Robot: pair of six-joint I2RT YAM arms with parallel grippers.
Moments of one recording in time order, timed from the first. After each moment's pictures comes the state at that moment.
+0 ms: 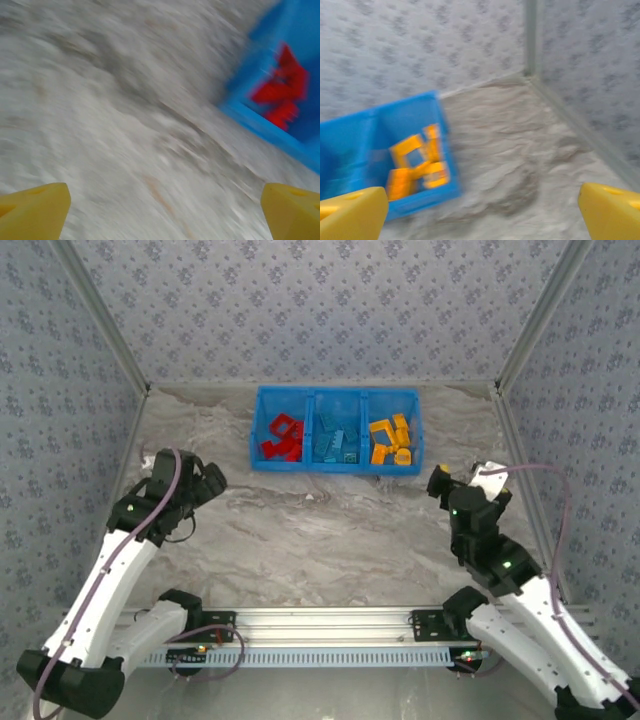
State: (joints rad) left arm -0.32 0.88 0.95 -0.91 -0.35 -0.74; right arm 0.54 0.58 0.64 -0.49 0.81 0.40
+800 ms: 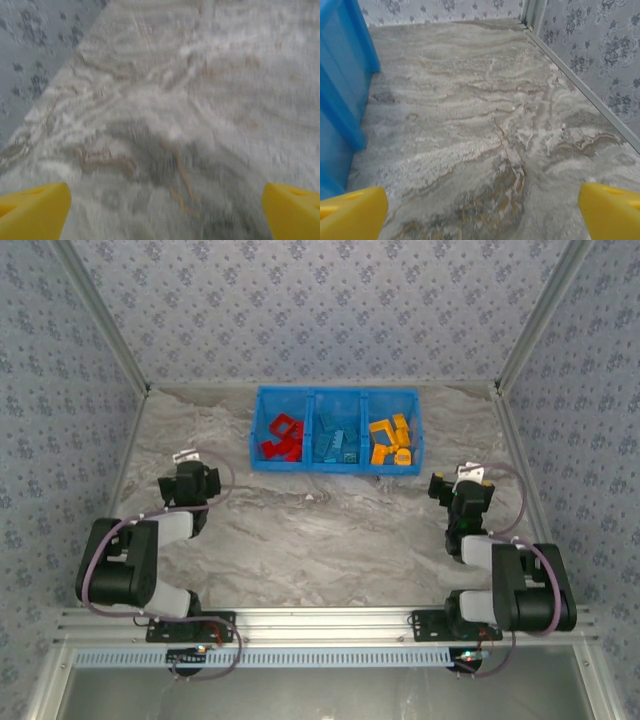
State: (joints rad) left arm -0.08 1.47 0.47 0.46 -0.43 -0.07; right arm -0.02 1.34 0.24 0.74 0.25 0.04
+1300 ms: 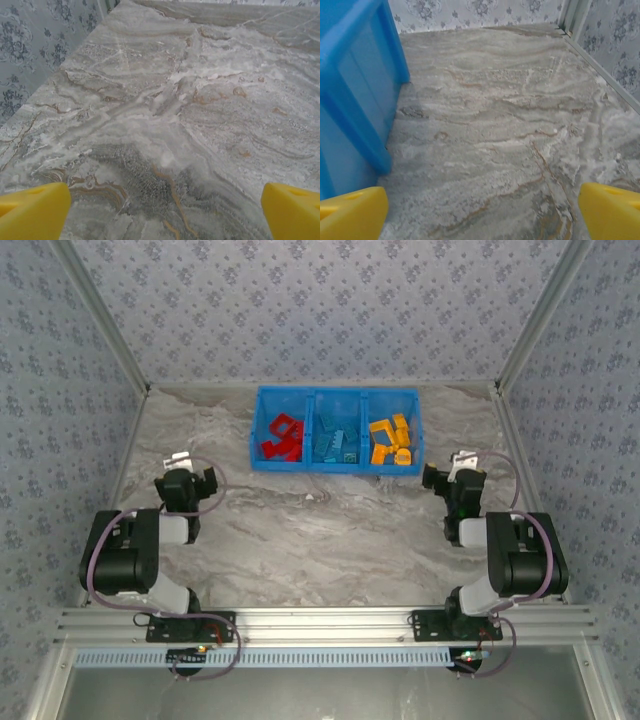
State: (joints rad) left arm 0.01 1.53 0.38 0.73 -0.25 -0.07; right arm -0.02 1.51 0.35 0.80 0.14 0.03
